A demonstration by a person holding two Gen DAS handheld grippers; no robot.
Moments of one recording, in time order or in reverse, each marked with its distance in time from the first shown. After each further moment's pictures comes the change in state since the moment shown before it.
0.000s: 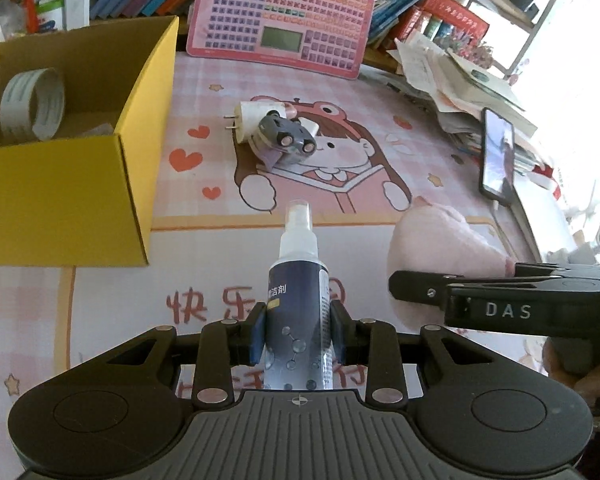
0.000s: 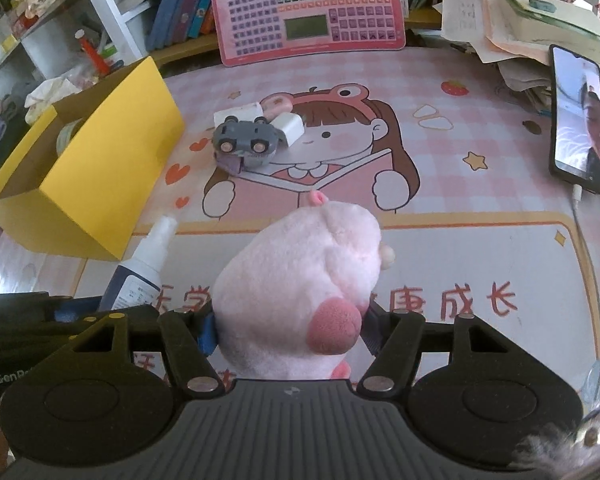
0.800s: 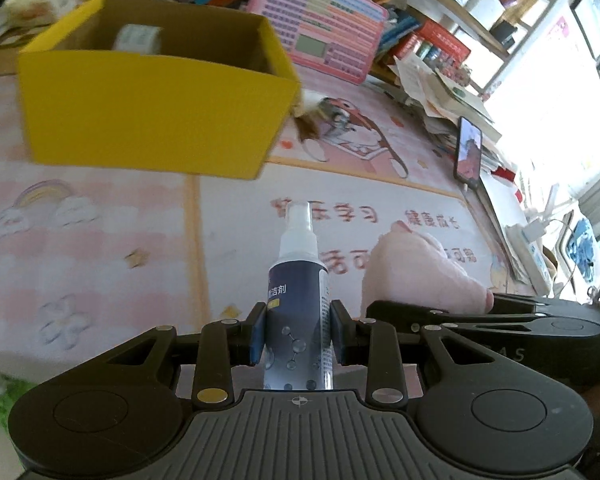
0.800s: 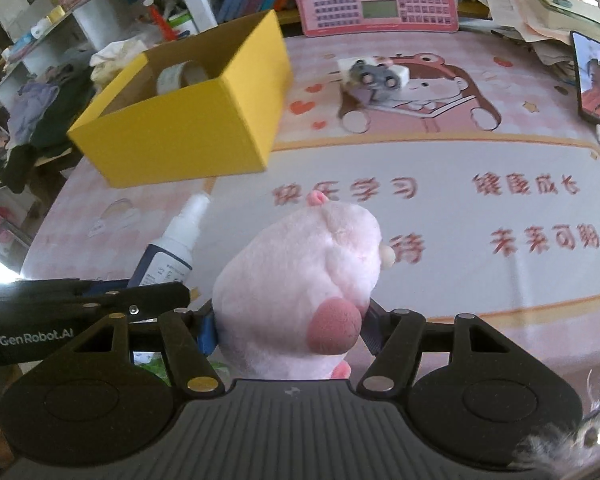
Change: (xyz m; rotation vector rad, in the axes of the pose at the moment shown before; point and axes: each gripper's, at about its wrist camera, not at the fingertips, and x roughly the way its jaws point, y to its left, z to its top) left arm -0.108 0.112 -0.078 -0.053 -0.009 -0.136; right arm -0.045 0.142 -0.094 0.008 -0.003 0.030
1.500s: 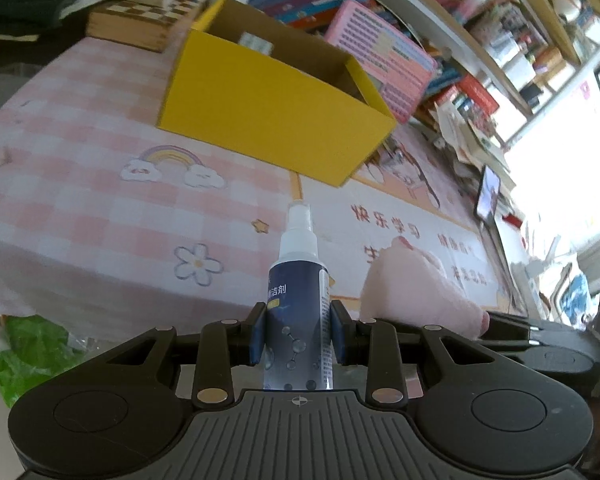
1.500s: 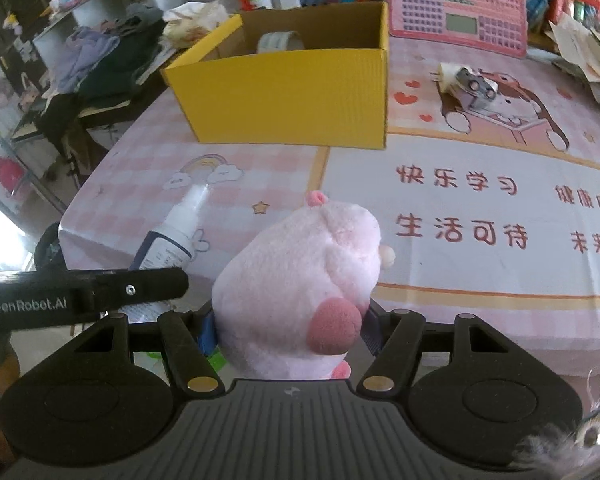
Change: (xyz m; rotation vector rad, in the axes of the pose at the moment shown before) left arm -0.068 0.081 -0.037 -0.155 -0.078 -0.002; right arm 0.008 0.105 -0.029 -0.142 0.012 0.013
